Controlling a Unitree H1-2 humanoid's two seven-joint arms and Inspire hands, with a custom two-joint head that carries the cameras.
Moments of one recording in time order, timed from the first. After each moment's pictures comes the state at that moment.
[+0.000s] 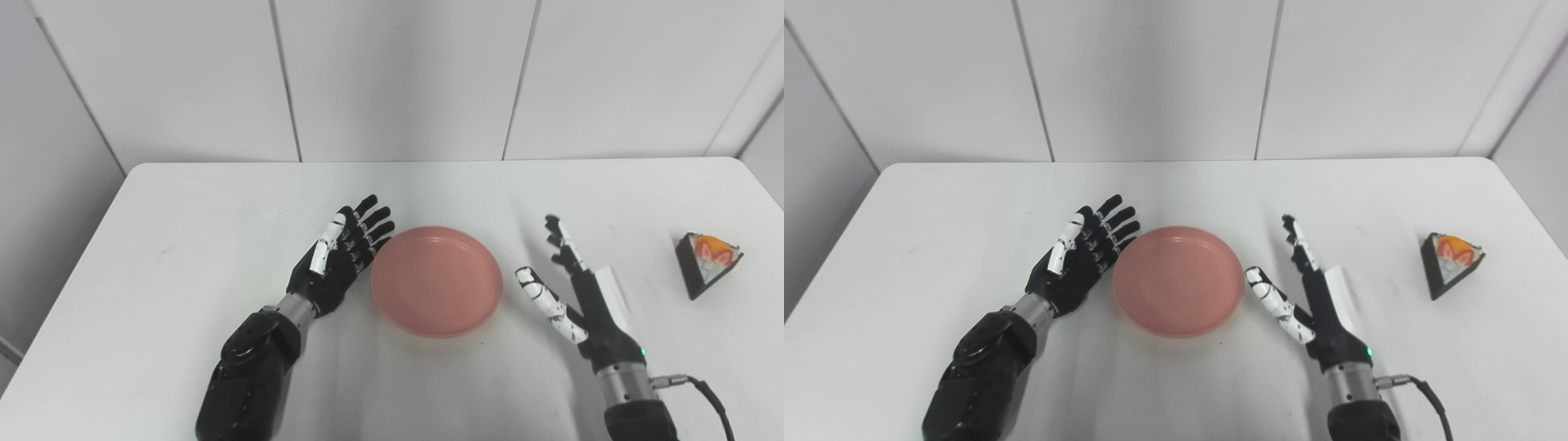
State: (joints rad) left arm -0.45 0.09 0.02 0.36 -0.41 0.21 -0.42; right arm -0.11 -0.12 0.07 -0.27 -0.53 0.08 -0.02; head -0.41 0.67
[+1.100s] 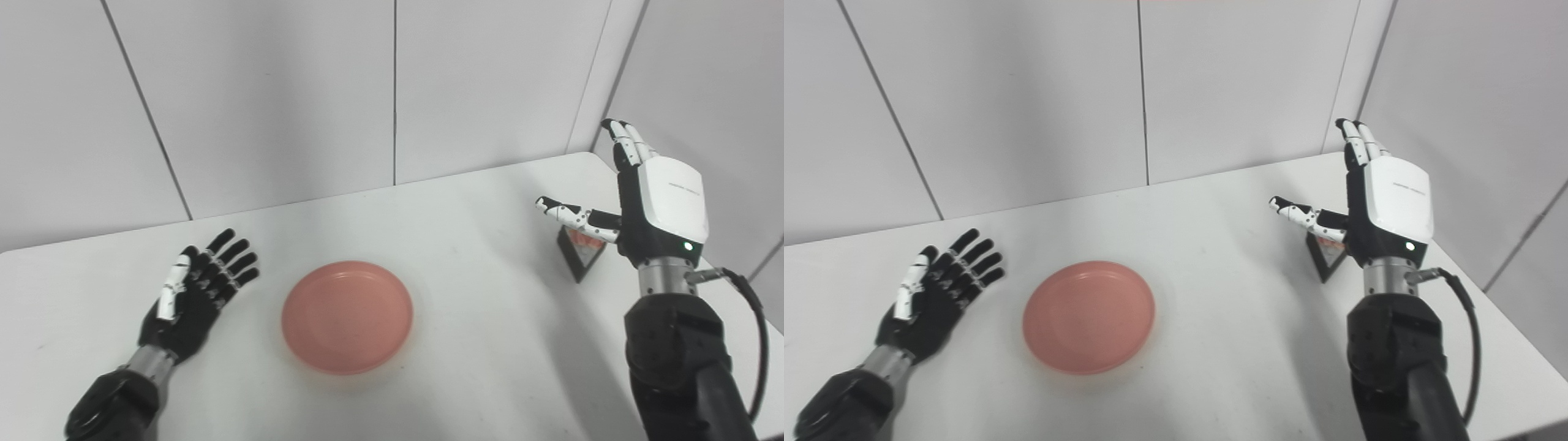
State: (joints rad) left arm -0.61 0.22 0.10 0.75 -0.49 0.05 -0.60; right arm -0.25 -0.32 -0.17 -0.44 -1.04 0.46 0.13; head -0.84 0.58
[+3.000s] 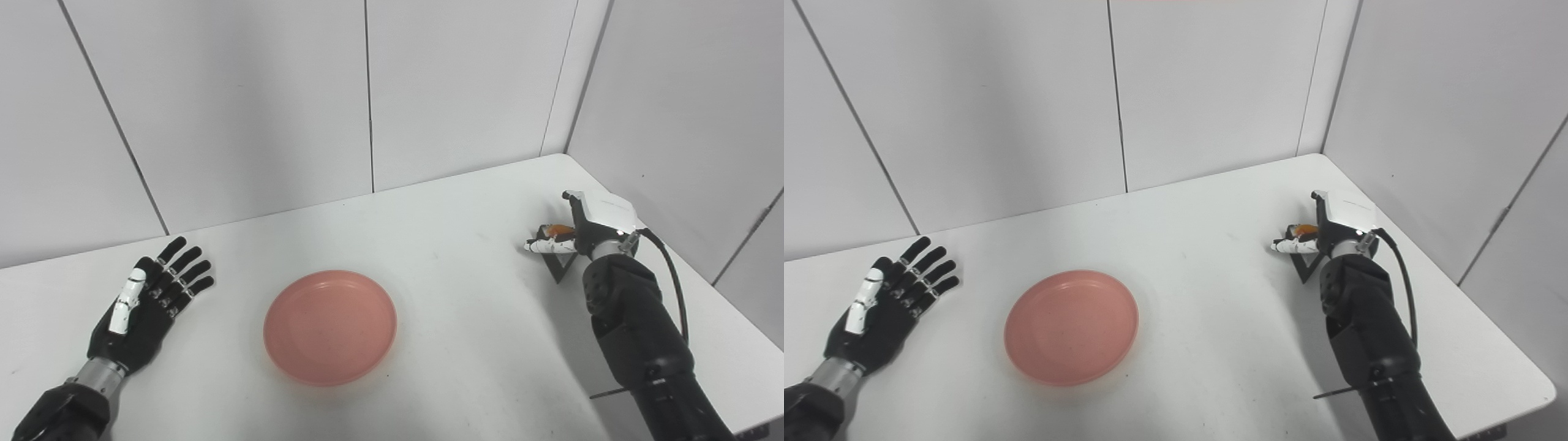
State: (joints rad) left arm -0.78 0.30 0.12 1.16 -0.49 -0.20 -0.79; right arm -0.46 -0.42 -0.16 0.21 -1.03 0.47 0.22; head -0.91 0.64
